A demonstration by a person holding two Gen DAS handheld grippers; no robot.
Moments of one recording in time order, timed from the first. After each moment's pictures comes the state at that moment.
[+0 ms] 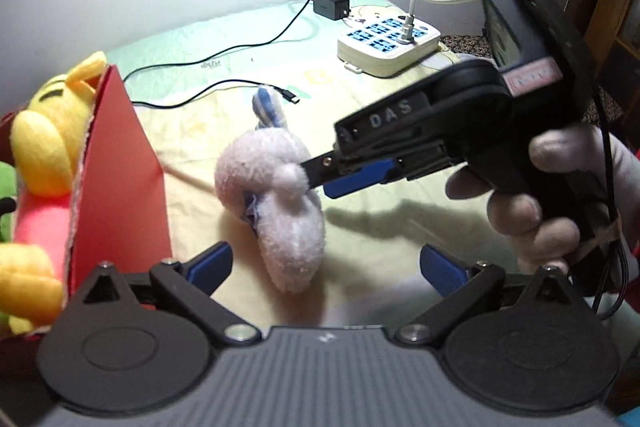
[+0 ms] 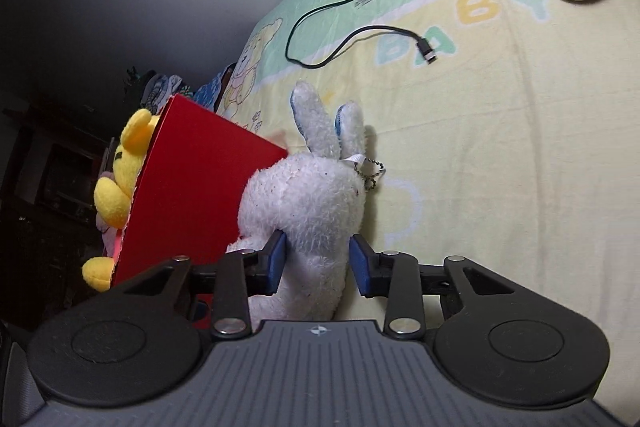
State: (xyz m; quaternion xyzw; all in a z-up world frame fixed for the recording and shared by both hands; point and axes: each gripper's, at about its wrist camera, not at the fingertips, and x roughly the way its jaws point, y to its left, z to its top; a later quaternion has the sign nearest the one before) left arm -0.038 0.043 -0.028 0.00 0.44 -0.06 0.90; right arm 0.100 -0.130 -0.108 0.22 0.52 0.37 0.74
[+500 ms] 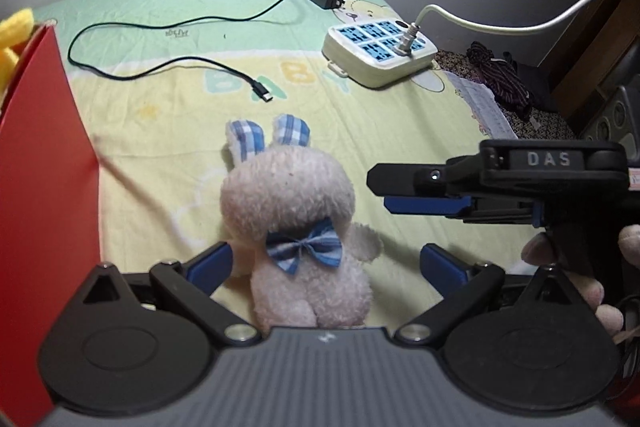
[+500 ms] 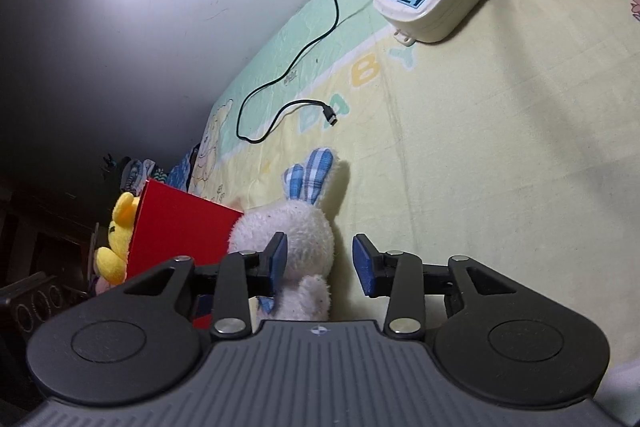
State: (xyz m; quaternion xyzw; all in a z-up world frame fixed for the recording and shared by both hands) left arm 0.014 0.035 -0.056 -0.11 0.46 -0.11 0.87; right arm 0.093 -0.184 -0.102 0.31 0.48 0.31 0.76
